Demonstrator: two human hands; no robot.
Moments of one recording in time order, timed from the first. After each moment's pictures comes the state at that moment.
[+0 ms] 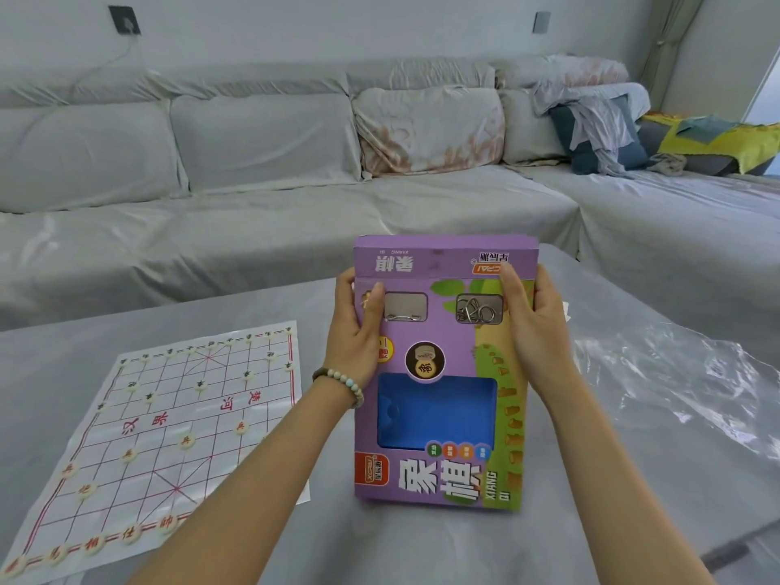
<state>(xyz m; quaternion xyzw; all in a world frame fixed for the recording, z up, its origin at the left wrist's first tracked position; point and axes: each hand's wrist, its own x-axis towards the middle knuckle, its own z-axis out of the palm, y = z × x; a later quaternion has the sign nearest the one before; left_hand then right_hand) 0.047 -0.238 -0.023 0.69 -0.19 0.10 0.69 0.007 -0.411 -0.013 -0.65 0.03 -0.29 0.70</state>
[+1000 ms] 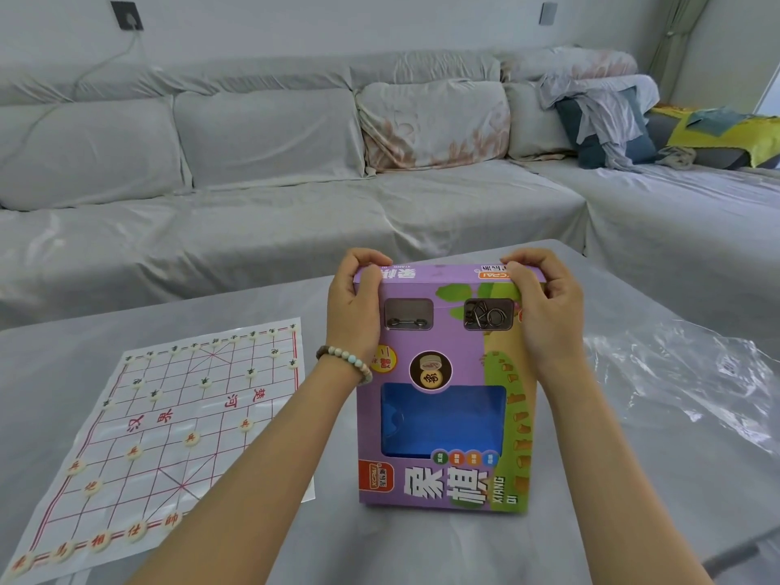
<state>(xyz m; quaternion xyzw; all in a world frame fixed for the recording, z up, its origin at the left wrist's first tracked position) 0.062 -0.242 -0.006 0.68 -0.13 0.17 0.70 0.013 -0.412 -0.005 -0.66 0.03 -0.36 0.66</state>
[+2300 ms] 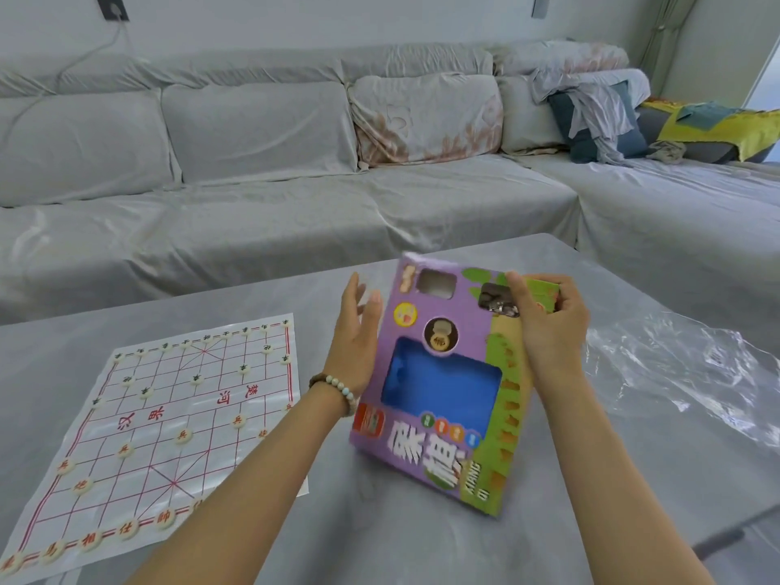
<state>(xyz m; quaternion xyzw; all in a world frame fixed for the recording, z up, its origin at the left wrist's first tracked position) 0.061 -0.235 -0.056 0.78 -0.14 0.03 0.61 0.019 -0.435 -0.045 -0.66 0.17 -0.41 0.60</state>
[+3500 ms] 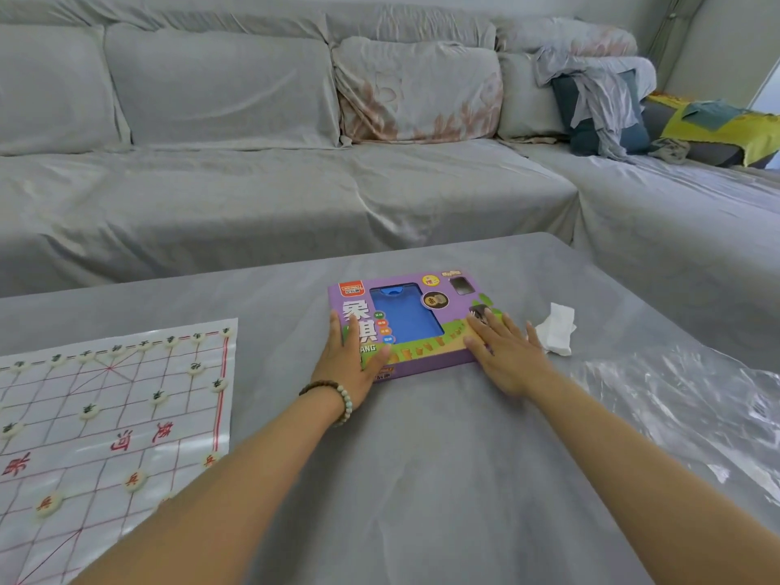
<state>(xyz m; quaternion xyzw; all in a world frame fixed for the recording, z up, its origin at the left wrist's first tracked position) 0.179 -0.278 -0.159 0.94 -0.13 -0.05 0.30 0.140 -0.517 -0.145 -0.99 0.09 0.06 0.07</state>
